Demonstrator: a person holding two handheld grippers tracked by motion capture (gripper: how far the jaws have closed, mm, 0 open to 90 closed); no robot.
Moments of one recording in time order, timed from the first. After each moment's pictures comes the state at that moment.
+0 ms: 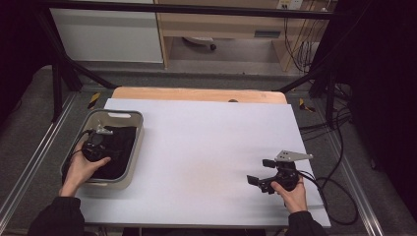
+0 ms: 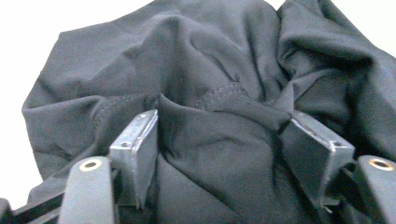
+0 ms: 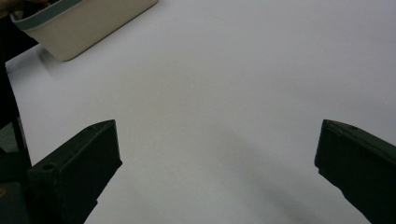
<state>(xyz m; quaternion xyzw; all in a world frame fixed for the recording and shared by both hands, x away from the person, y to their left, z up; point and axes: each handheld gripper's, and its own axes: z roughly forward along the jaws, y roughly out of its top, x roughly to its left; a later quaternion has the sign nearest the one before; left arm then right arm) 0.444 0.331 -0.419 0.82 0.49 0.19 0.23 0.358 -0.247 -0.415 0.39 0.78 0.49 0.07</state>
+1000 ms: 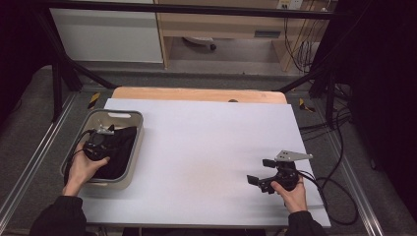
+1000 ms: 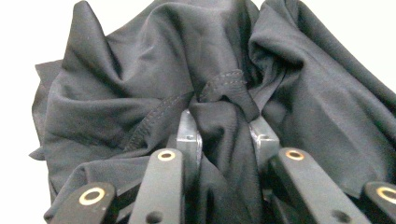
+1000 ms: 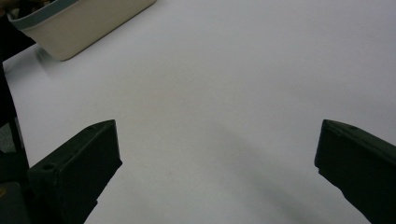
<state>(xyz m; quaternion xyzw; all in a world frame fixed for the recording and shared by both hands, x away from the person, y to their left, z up) 0.443 0.326 -0.415 0.82 0.48 0.18 0.24 0.358 -0.246 -0.415 0.39 0.78 0.49 0.07</state>
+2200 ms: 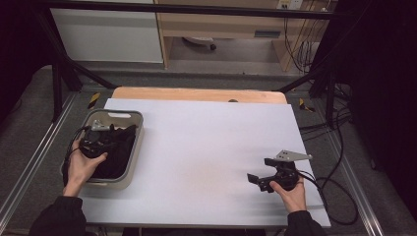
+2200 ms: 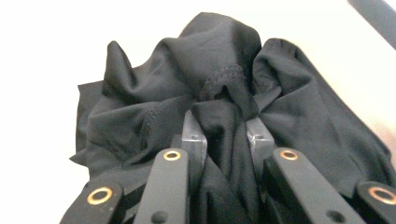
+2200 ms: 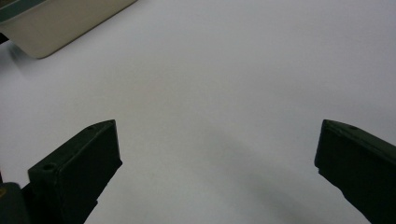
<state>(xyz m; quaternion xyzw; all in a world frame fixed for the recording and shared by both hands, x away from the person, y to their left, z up) 0.438 0.328 -0.395 0.80 0.49 0.21 0.27 0.359 -0.246 -0.417 0.40 0.78 0.47 0.10</state>
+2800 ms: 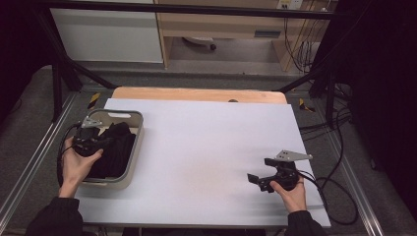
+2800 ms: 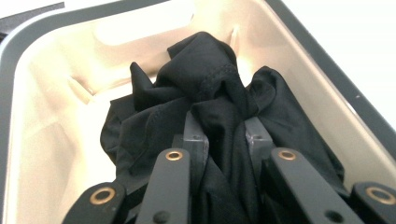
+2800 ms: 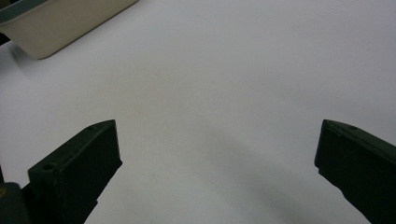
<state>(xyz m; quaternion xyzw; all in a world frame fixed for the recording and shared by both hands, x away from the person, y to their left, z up) 0.426 0.332 -0.370 0.78 0.50 0.23 0.31 0.359 -0.246 -0.416 0.40 0.78 0.48 0.10</state>
